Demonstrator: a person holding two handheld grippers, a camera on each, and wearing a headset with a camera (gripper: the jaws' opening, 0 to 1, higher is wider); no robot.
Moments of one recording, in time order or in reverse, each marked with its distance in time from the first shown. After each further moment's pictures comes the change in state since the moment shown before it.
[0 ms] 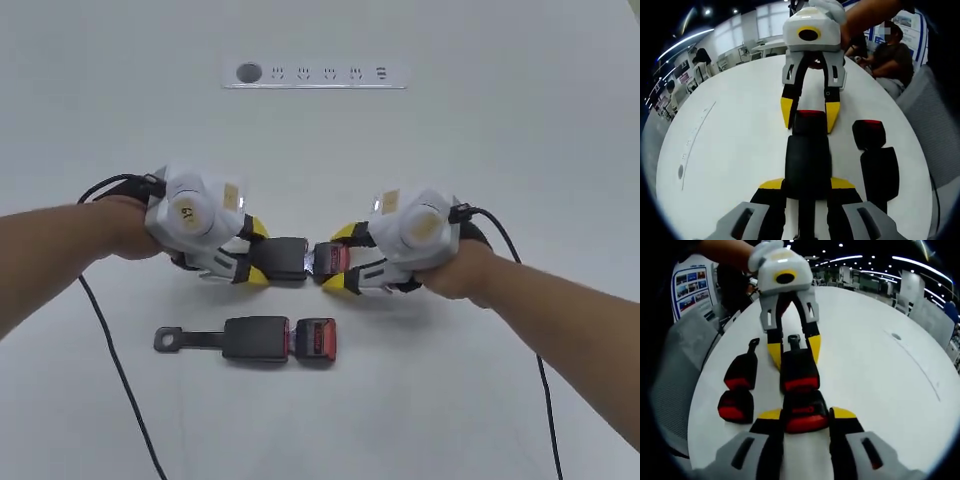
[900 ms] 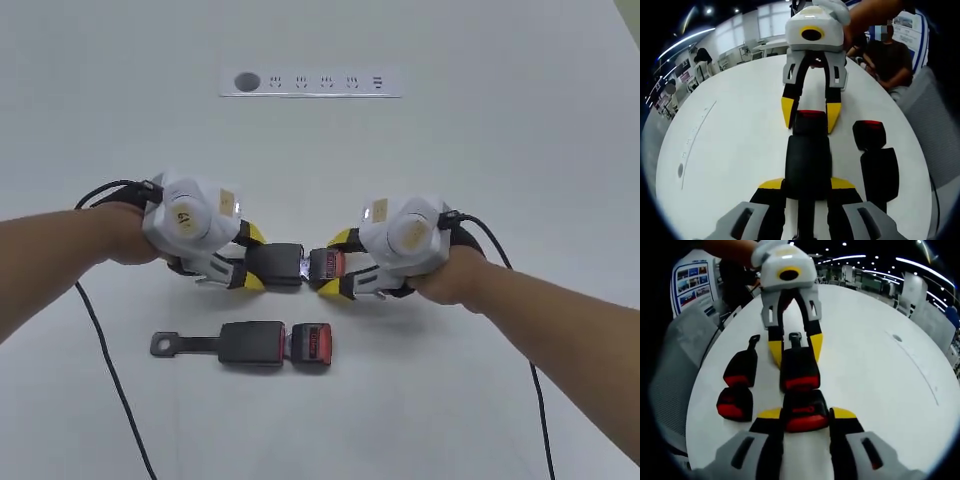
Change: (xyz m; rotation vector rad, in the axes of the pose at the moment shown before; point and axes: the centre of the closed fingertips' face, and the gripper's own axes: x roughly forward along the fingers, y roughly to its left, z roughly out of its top) left arm 0.000 0.000 0.001 -0.009 -0.001 0.003; right arm -0.001 -0.003 -0.002 -0.031 0.023 -0.004
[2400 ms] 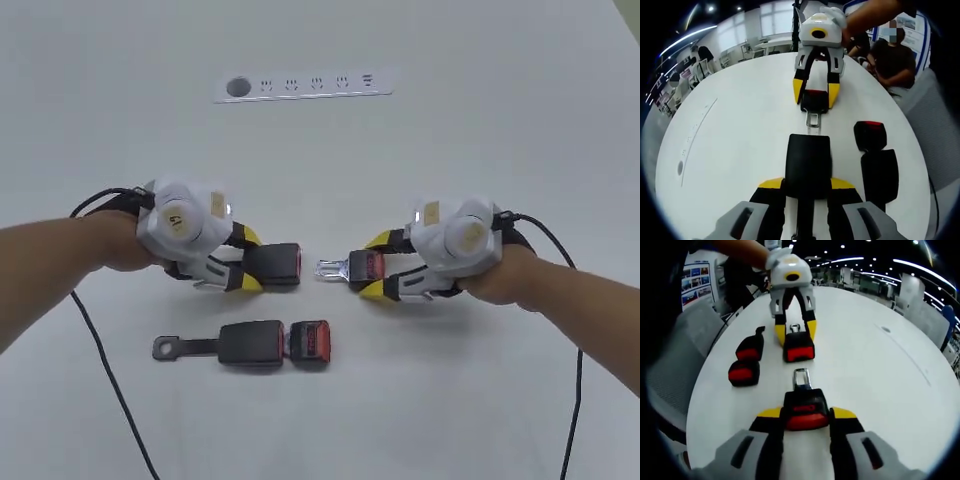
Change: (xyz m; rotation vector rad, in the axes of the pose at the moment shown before) left arm -0.001 0.000 0.000 -0.020 0.011 0.003; right arm -0.044 -0.001 -0.048 0.009 -0.028 -0.014
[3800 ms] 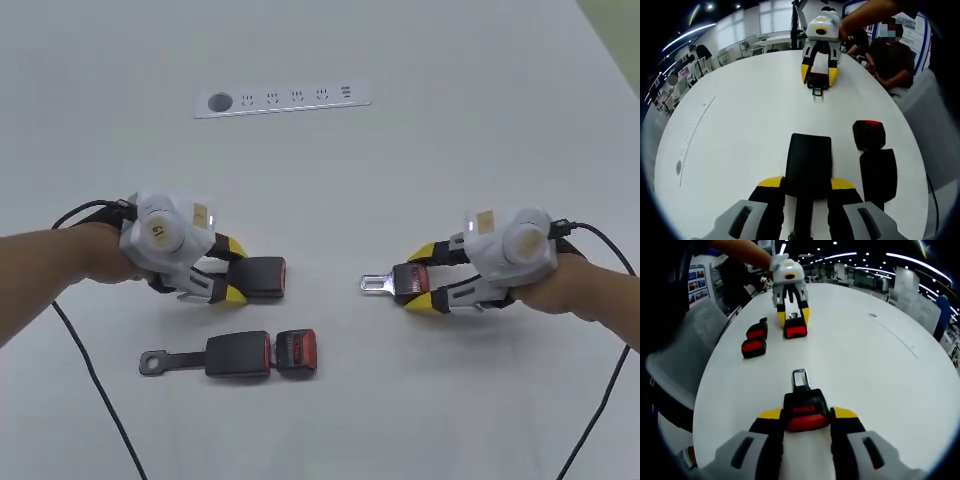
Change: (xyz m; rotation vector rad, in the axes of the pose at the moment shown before) left arm 0.001 0.000 -0.003 -0.003 0.021 -0.020; right arm -0.049 0.005 -0.045 0.049 0.024 -0.012
